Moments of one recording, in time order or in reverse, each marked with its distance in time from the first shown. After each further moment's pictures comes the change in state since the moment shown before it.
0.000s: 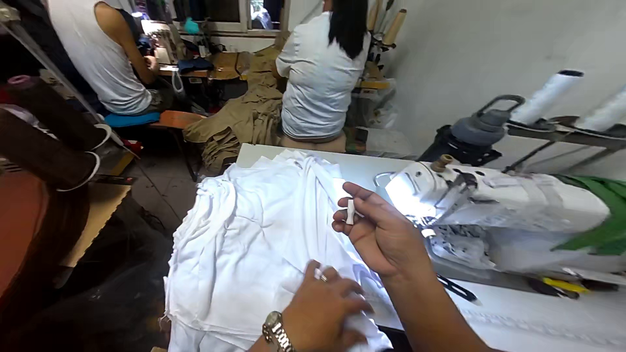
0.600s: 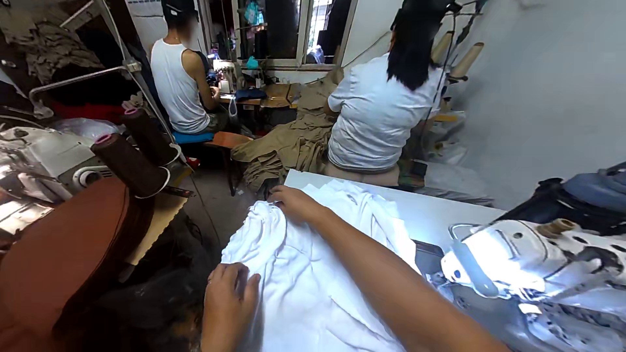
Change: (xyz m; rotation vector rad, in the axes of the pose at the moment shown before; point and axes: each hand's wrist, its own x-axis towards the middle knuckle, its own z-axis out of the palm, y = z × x) left_hand -0.128 -0.050 -0.104 0.421 0.840 -0.837; right_hand 0.194 0.110 0.153 -1.449 -0.950 -0.539
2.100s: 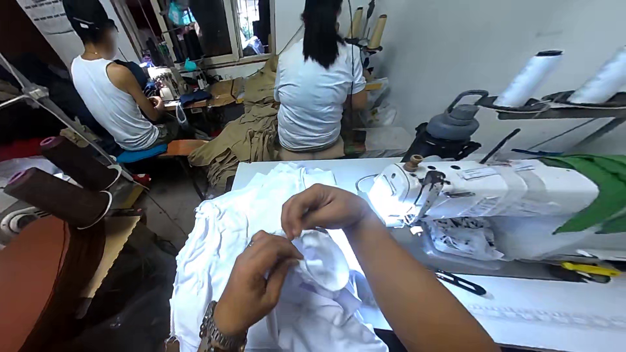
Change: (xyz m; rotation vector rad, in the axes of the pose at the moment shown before) left_hand 0.020 0.126 0.026 -0.727 -0.277 0.813; right_hand -0.199 -0.001 -0.076 1.079 -0.045 -0.658
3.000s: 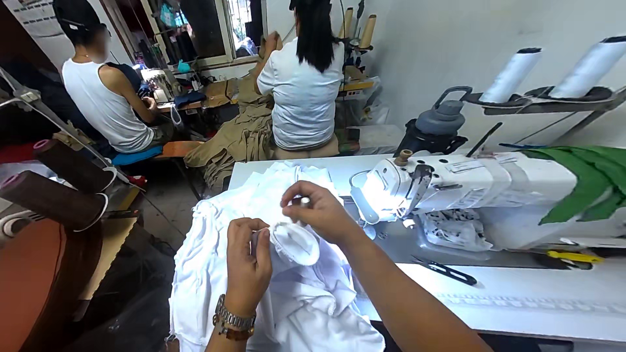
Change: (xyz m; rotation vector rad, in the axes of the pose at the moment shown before) left_hand -0.013 -0.019 0.024 0.202 0.352 -0.355; right_hand -0.007 -0.004 0.056 -0.364 0.811 0.262
